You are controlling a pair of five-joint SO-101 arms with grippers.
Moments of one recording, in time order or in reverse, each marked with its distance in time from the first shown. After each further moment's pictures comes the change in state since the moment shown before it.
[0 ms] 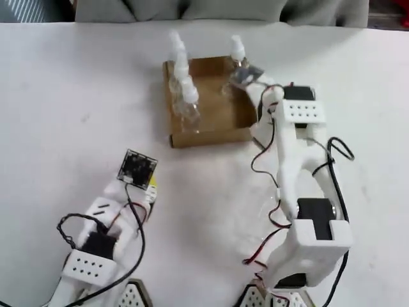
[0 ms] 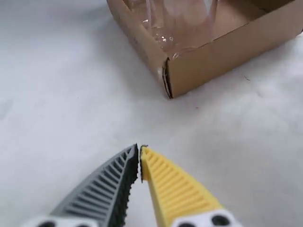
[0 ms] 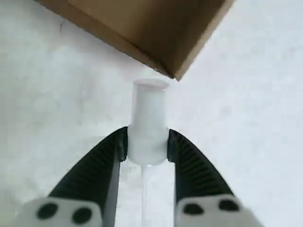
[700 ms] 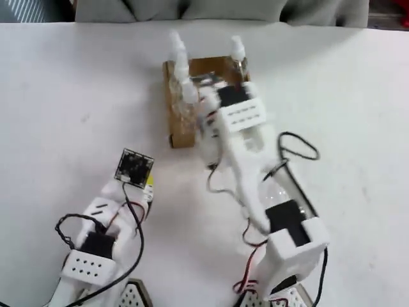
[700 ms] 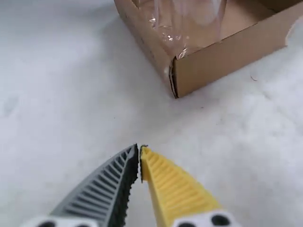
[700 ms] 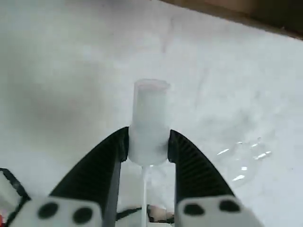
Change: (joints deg) left arm -0.8 0.0 0.0 0.0 0.0; right arm -23.2 0.0 -4.4 15.2 -37.9
